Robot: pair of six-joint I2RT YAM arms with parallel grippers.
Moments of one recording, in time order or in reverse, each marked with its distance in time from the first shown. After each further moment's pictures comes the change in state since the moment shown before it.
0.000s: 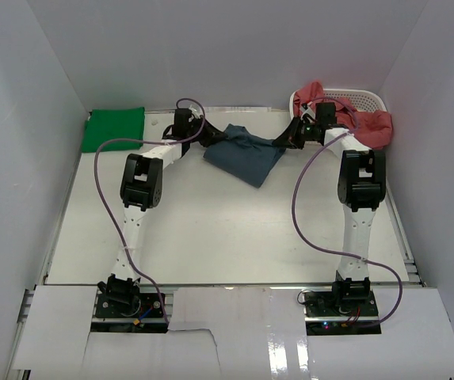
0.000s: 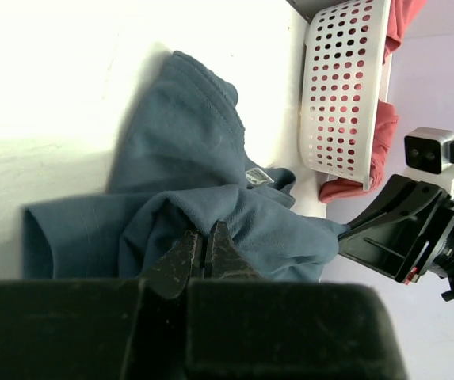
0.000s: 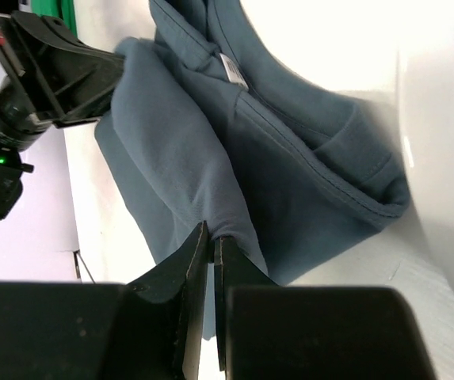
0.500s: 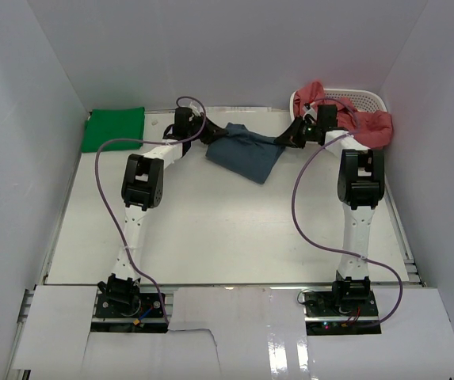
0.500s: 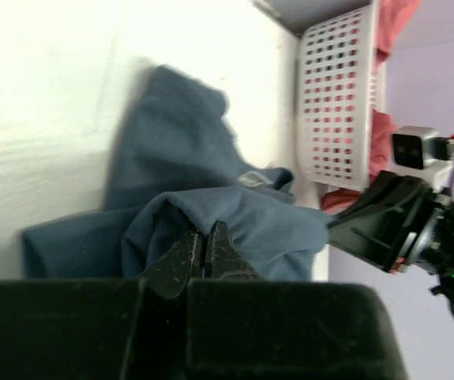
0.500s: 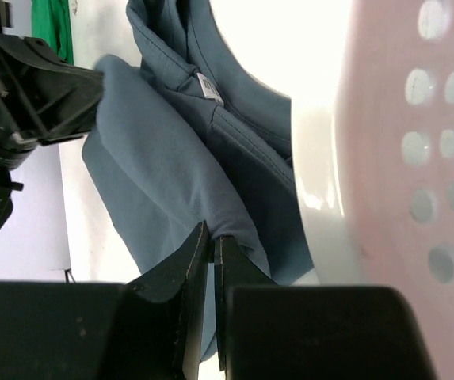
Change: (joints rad) left arm -0.001 0.032 0.050 0.043 -0.023 0.007; right arm -0.018 0.050 0.004 0.113 0.014 0.026
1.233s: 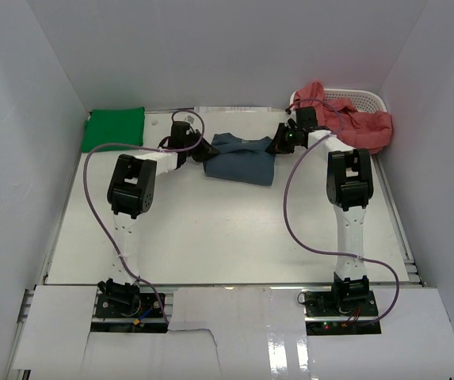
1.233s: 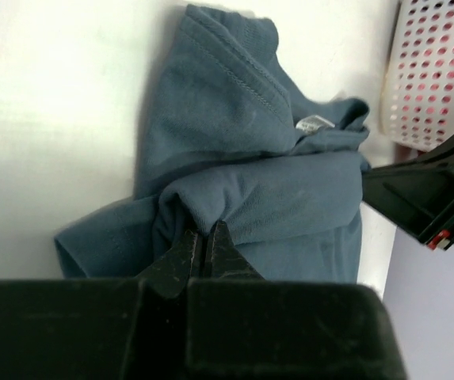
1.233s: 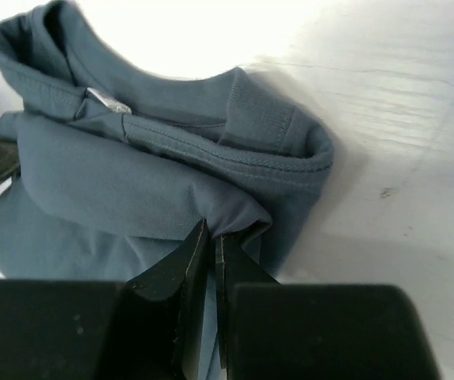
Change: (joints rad) left arm -0.024 -0.278 -0.458 -0.036 -0.152 0.129; right arm 0.120 0.007 0.024 -0.138 0.270 -0.175
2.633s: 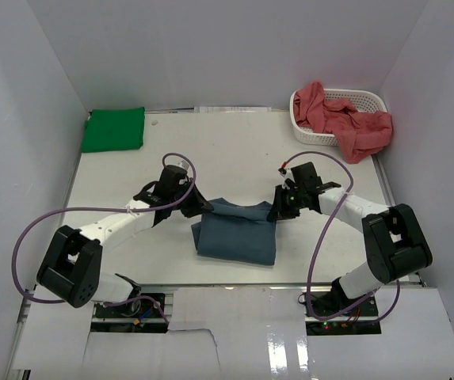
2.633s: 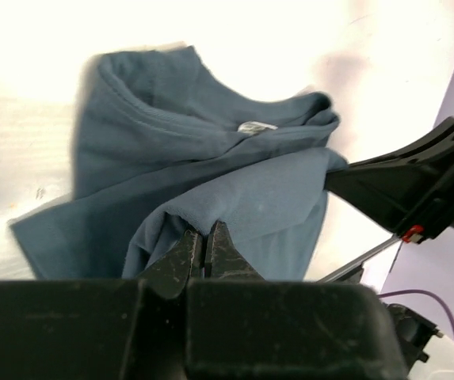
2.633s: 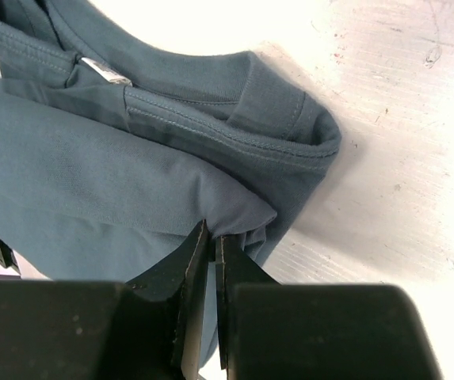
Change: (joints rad) left arm -0.230 -0.970 -0.852 -0.309 -0.186 -0.070; right arm 0.230 -0.857 -1.046 0.007 0.094 -0.011
